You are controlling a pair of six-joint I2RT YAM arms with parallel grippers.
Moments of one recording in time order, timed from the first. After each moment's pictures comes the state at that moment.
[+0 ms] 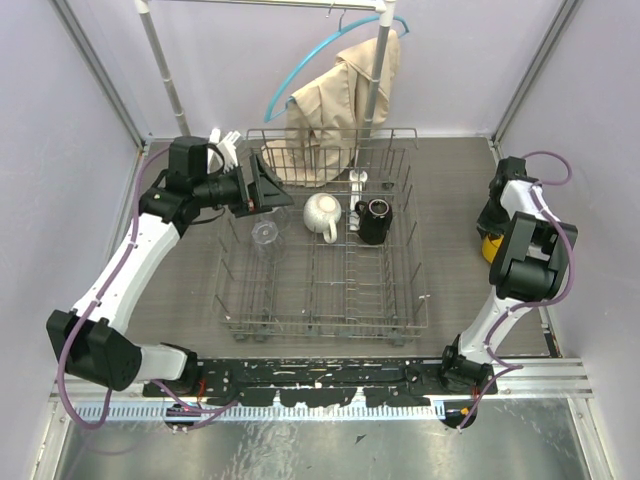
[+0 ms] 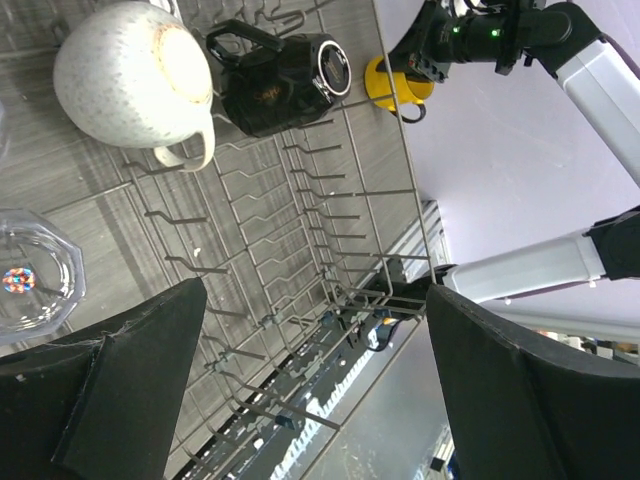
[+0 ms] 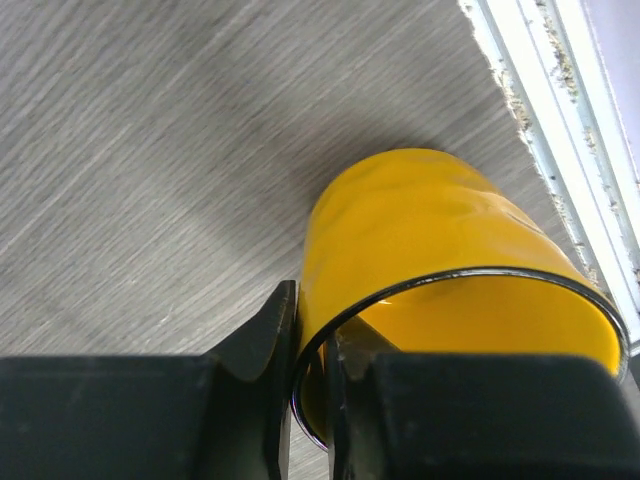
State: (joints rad) left arm -0.31 1.33 1.31 -0.53 0.68 -0.60; right arm -0.33 1.87 1.37 -0.75 0.23 0.27
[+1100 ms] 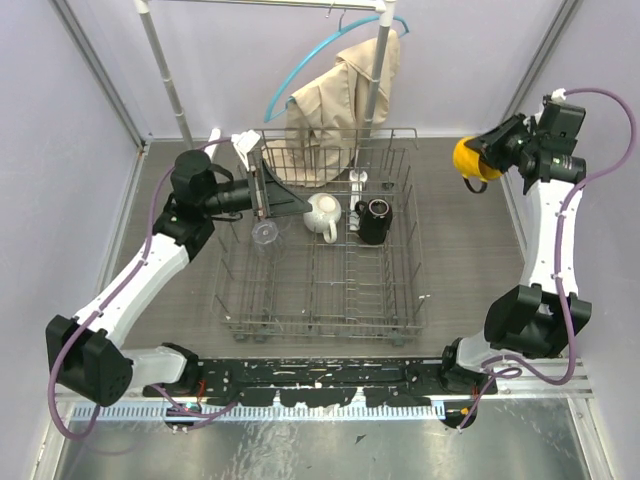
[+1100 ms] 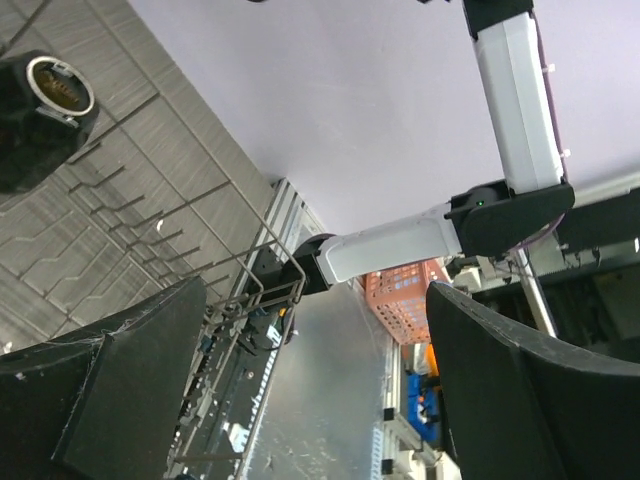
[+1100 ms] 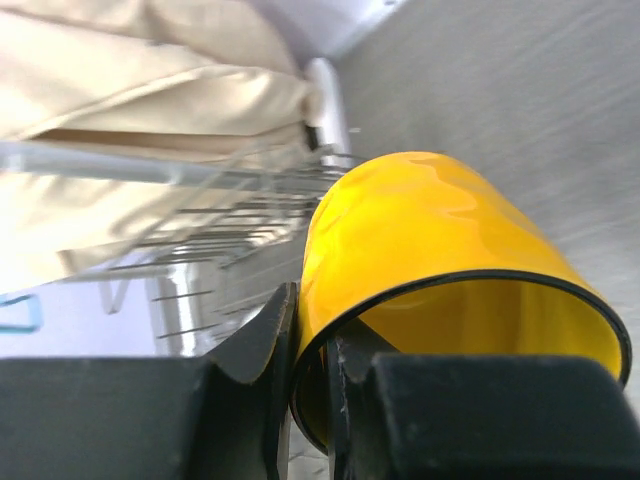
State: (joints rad) left arm -0.41 1.26 1.09 0.10 0.93 -0.95; right arm -0.31 1.50 1.62 -0.69 -0.43 0.62
